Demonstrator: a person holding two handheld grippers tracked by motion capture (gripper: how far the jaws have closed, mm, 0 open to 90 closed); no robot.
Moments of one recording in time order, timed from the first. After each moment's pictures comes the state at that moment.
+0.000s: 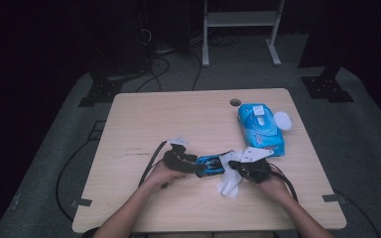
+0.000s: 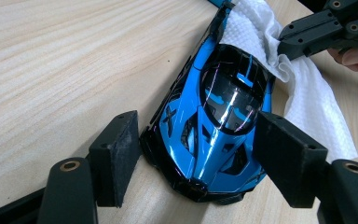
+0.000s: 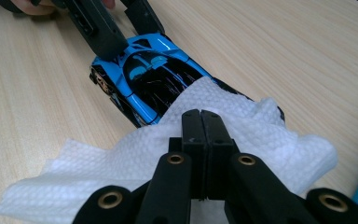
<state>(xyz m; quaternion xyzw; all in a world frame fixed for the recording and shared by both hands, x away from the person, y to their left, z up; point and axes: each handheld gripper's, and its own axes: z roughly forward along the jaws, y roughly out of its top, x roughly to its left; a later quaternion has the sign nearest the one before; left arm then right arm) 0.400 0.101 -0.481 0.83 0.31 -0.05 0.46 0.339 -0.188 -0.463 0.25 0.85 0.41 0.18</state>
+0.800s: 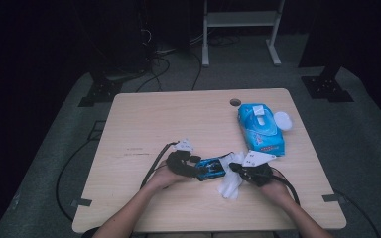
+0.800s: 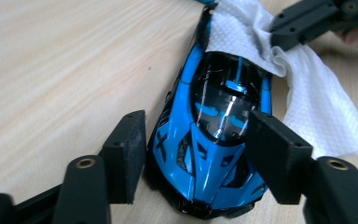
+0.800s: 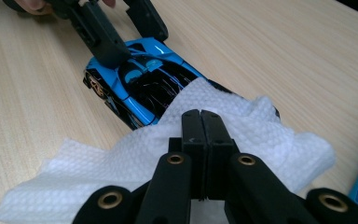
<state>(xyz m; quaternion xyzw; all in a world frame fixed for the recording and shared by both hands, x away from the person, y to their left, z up) 0.382 0.087 -0.473 0.86 0.25 0.02 0.45 0.329 -0.191 -0.465 0.25 0.85 0.42 0.20</state>
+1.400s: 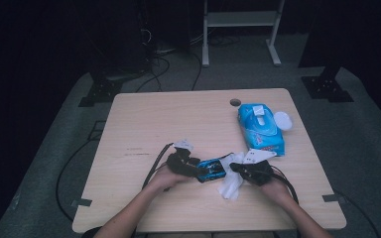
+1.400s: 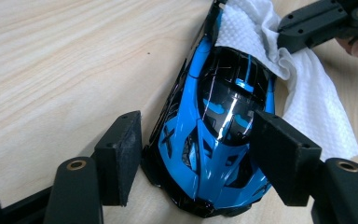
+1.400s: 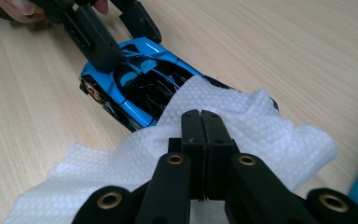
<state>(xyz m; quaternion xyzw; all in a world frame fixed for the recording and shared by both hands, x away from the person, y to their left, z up) 0.386 0.088 -0.477 0.85 0.30 -0.04 0.44 0.331 -0.192 -0.461 0.27 0.85 0.41 0.17</state>
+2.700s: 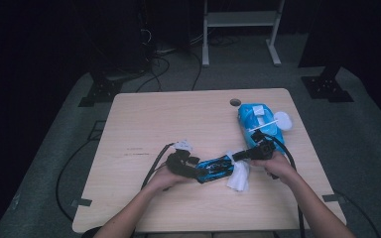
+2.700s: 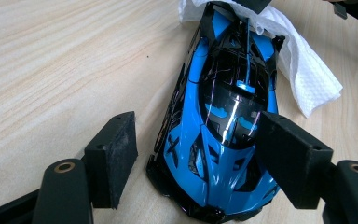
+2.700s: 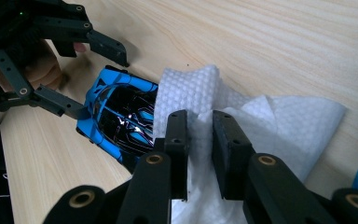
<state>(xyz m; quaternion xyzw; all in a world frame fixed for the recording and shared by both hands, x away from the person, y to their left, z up) 0.386 0.091 -0.479 0.85 0.28 -0.03 0.45 0.417 -0.221 -0.454 0.44 0.81 0.38 -0.11</state>
